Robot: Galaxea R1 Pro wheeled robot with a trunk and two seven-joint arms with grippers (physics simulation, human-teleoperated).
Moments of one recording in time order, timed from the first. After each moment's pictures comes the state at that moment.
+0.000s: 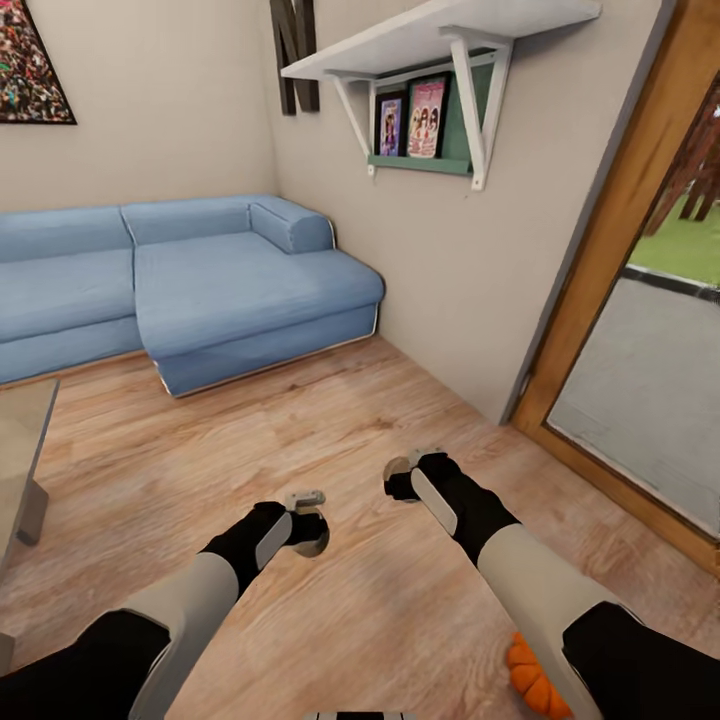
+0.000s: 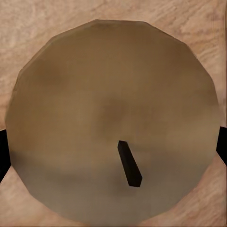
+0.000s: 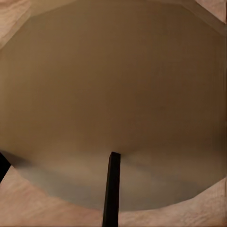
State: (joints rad) left arm -0.90 -0.12 -0.26 -0.29 0.41 0.46 0.12; right arm -0.93 0.10 0.46 -0.62 -0.49 0.73 -0.30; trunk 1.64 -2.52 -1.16
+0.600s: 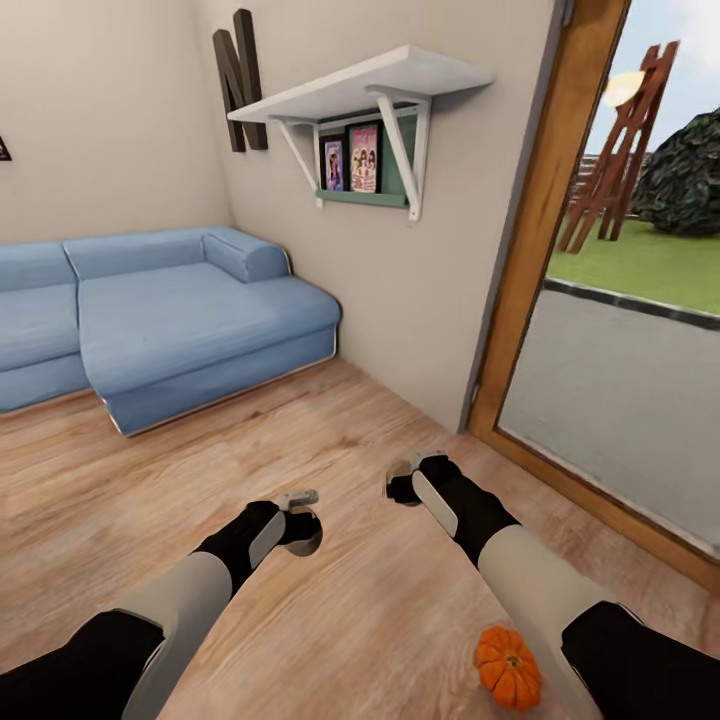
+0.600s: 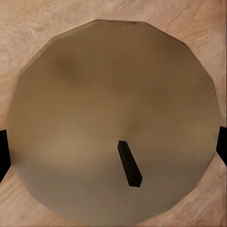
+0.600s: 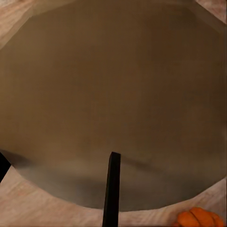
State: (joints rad) left arm -0.90 -0.10 -0.24 -0.30 0.42 0.46 0.13; right arm -0.93 0.10 0.46 -0.60 -0.49 0.72 -0.30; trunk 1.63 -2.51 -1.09
